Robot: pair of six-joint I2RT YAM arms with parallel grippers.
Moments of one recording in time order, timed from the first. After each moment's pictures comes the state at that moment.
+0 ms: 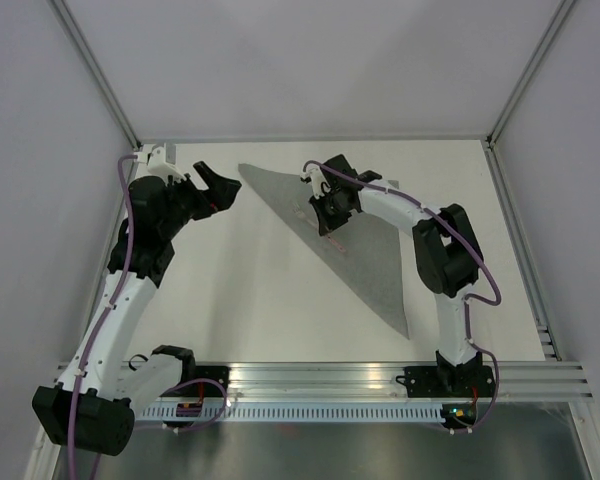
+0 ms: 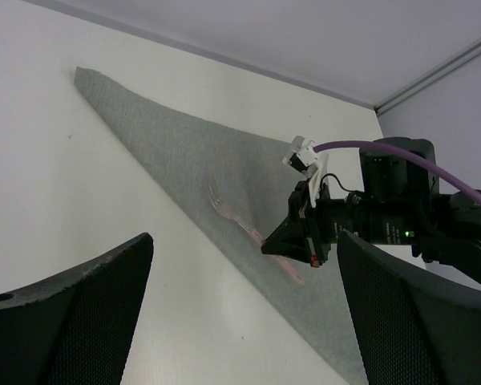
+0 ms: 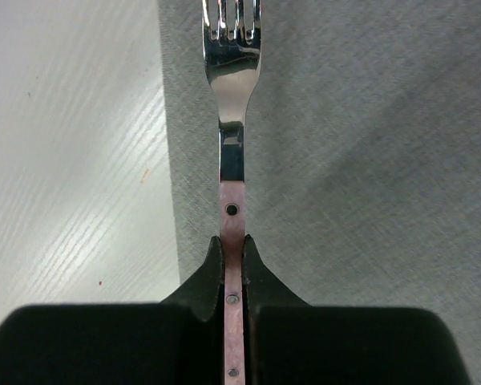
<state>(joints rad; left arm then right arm) -0.17 0.99 0.98 -0.21 0.19 -0.54 0.53 2.09 1.64 -0.64 -0.23 -0.05</state>
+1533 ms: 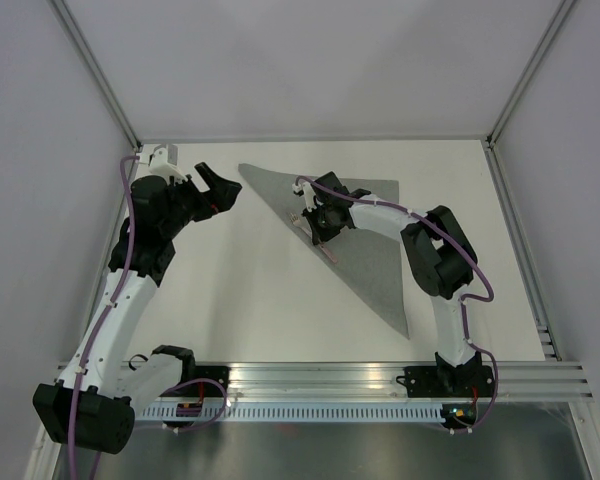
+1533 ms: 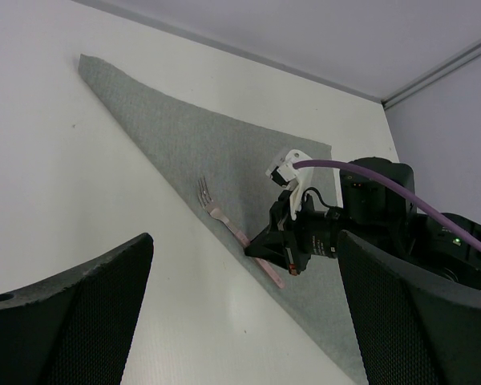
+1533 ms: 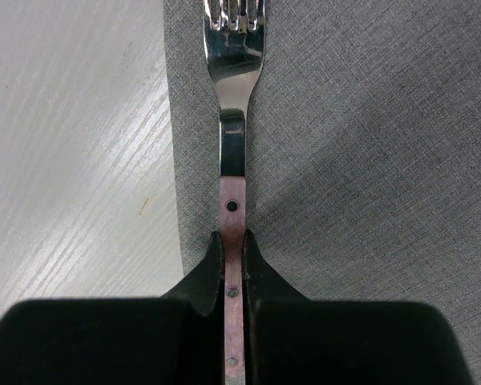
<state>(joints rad) -0.17 1.00 0.98 -0.24 0.18 -0.54 0.60 2.10 1.50 -0.43 -0.15 -0.01</state>
